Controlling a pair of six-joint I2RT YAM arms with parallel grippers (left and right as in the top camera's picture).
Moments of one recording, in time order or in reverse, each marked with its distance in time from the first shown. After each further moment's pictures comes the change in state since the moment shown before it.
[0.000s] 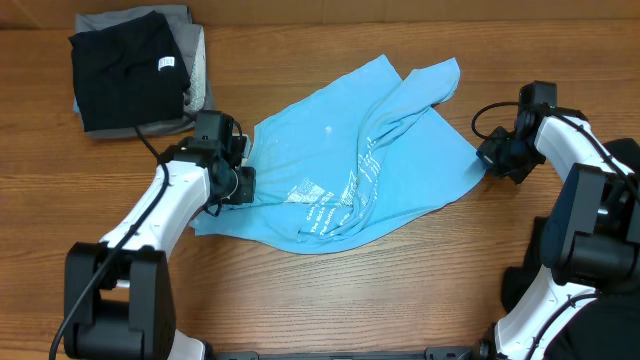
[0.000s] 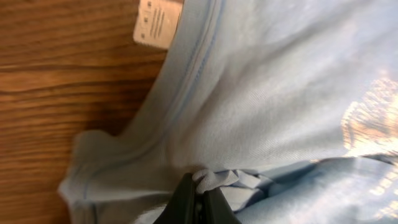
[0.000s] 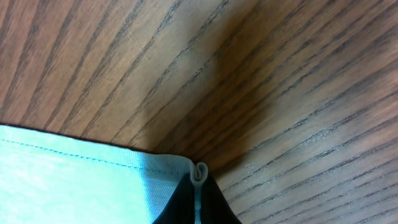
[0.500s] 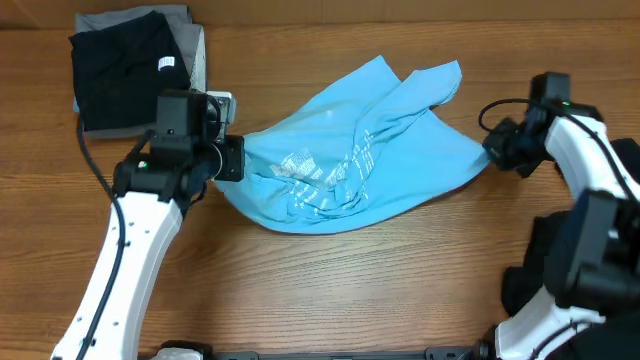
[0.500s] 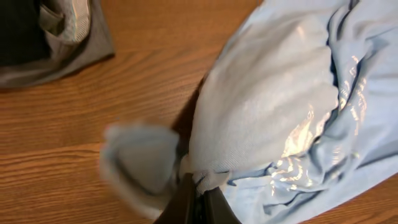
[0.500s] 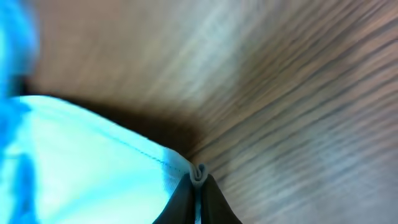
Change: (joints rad) left arm -0.002 -0.315 0.122 -0.057 0.022 0.000; right arm 0.000 -0.163 0.004 -0.055 -0.029 0.005
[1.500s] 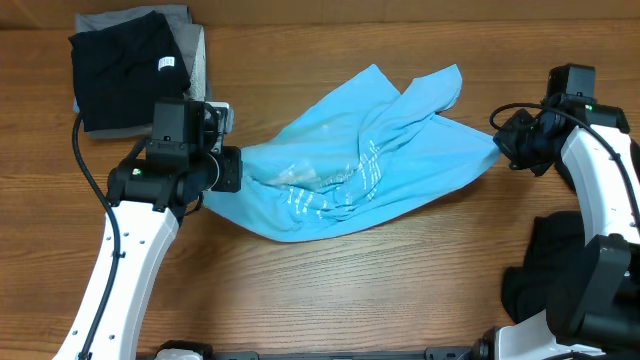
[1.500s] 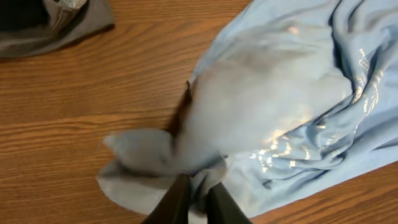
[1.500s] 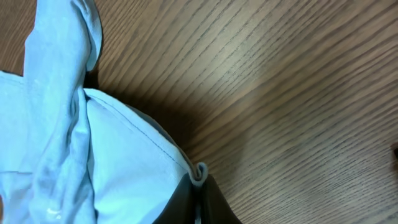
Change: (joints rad) left arm 0.000 -0.029 0.000 -0.099 0.000 -0.010; right arm 0.000 -0.151 0.000 -0.080 0.000 -0.001
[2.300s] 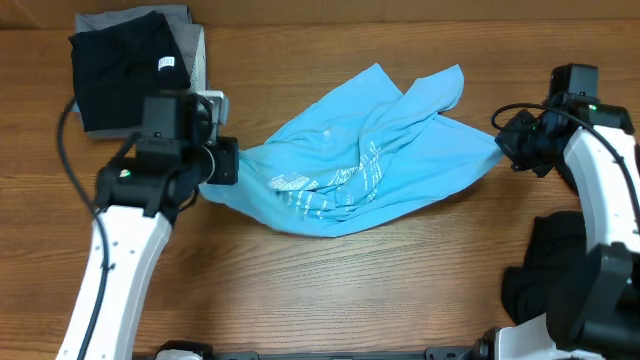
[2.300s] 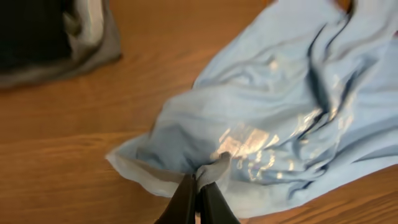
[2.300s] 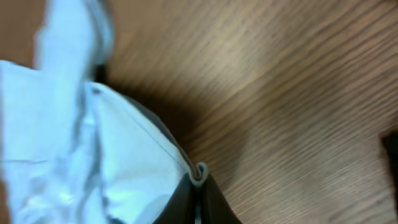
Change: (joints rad) left arm 0.000 -0.038 0.097 -0.040 -0.001 -0.008; right arm 0.000 -0.038 0.026 -0.052 0.000 0.000
